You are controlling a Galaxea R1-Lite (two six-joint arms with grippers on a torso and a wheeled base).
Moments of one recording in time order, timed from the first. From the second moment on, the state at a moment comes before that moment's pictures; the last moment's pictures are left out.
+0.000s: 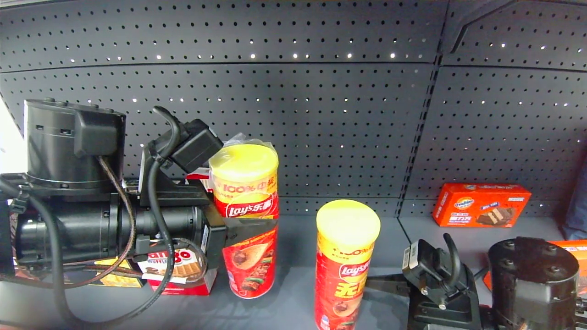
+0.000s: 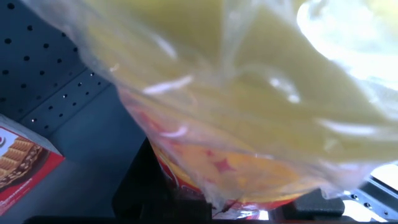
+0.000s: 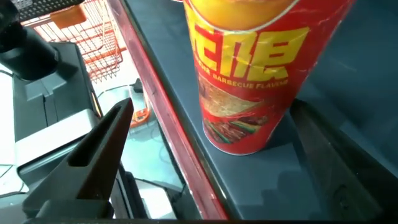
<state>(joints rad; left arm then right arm) -0.52 1.46 -0.89 -0.17 -0.41 0.09 0.86 1.55 -0.39 -0.80 0.26 -0.02</state>
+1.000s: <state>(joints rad) -0.52 1.45 -0.87 -0.17 -0.41 0.09 0.79 1.55 -0.51 -0.74 0.13 -0.02</state>
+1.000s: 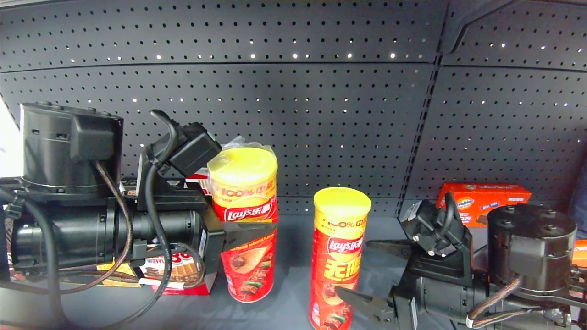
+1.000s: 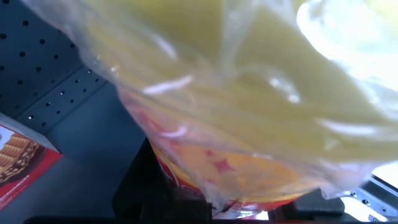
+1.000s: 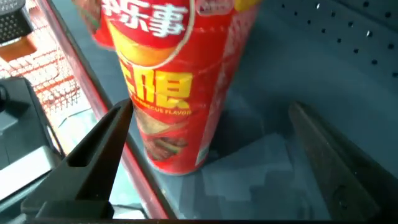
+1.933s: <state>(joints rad) -0.52 1.44 -0.87 -0.17 -0.41 0.09 0.83 1.54 -0.44 -0.74 0.13 -0.02</state>
